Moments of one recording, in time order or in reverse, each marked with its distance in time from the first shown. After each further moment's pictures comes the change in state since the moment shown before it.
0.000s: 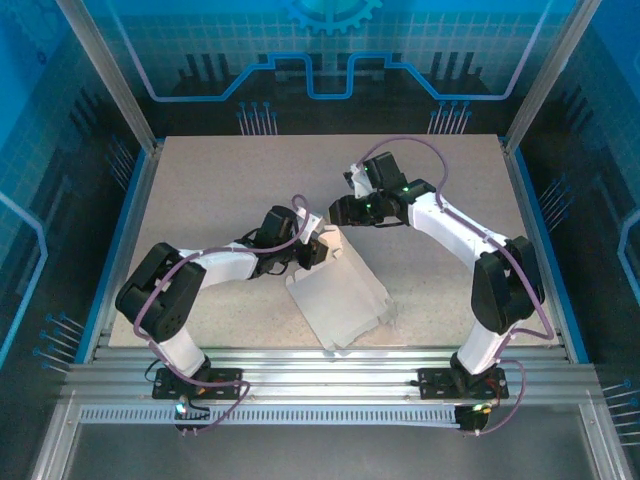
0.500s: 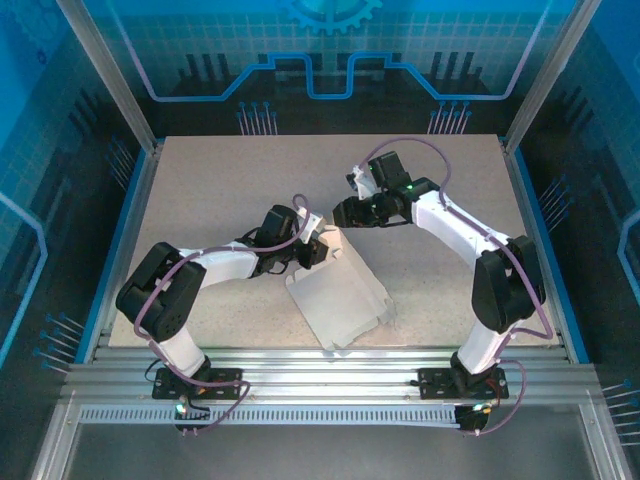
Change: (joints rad) left arm 0.000 0.003 0.010 -0.014 0.000 0.003; right arm -0.029 0.006 0.000 -0.045 -0.059 -0.055
